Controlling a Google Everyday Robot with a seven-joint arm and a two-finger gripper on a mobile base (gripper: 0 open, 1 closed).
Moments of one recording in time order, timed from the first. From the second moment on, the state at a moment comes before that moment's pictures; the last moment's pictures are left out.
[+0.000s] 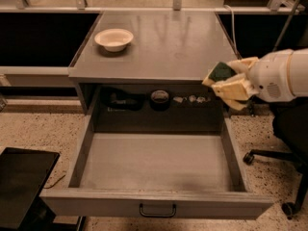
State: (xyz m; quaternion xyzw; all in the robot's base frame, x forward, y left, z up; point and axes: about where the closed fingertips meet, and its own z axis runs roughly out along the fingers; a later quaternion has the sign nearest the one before) arm 0.530 -0.174 0.929 -0.43 0.77 0.13 0.46
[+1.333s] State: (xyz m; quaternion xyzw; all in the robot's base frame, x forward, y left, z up) arm 0.532 -0.161 0.779 -0.40 0.79 0.23 0.41
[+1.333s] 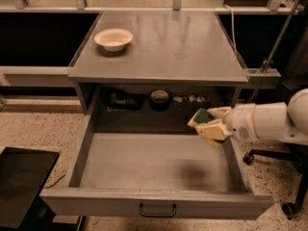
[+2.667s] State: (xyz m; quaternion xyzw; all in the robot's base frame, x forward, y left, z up) arm 0.532 -0.070 0.613 -0.40 0.80 0.32 0.31
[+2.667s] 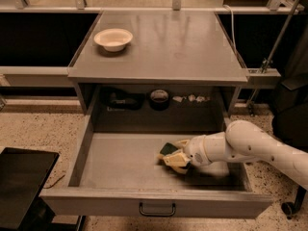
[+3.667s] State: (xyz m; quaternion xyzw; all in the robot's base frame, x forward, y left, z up) arm 0.532 -0.070 0.613 -0.40 0.80 0.32 0.31
